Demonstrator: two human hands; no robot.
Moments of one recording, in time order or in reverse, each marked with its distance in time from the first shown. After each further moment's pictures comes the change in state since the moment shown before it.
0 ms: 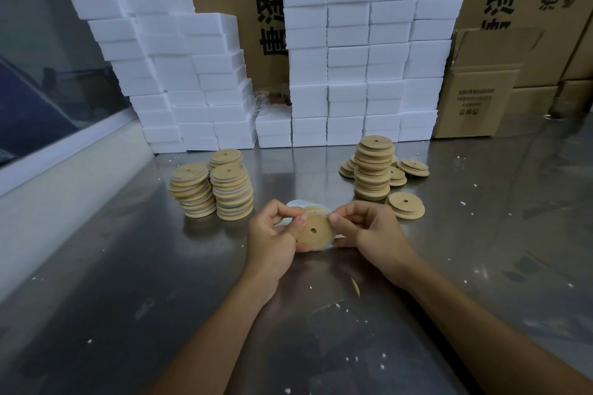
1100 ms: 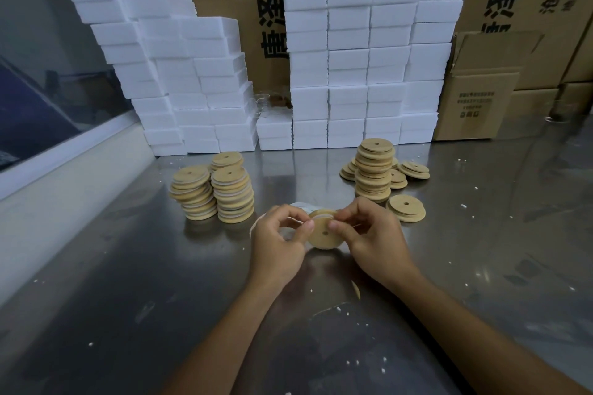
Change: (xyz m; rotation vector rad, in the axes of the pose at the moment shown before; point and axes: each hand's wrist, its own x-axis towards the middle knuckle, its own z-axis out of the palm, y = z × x) left_hand -0.001 0.000 0.000 0.291 -0.008 0.213; right_hand -0.005 0.004 0.003 -0.371 0.149 -0.339
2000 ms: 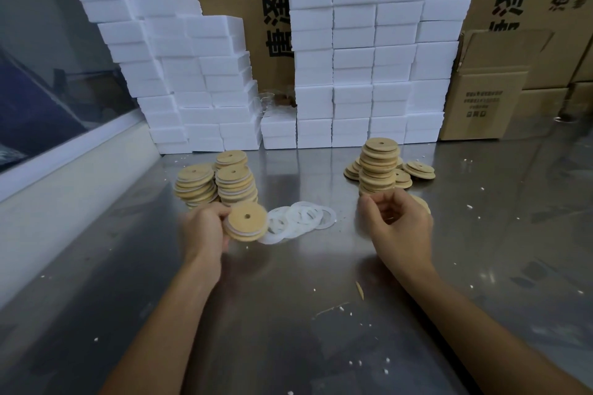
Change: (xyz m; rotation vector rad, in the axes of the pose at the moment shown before) left_hand 0.034 0.005 -0.076 -0.218 0.440 -0.572; right_hand 0.007 0.003 -0.008 -0.052 0.395 0.032
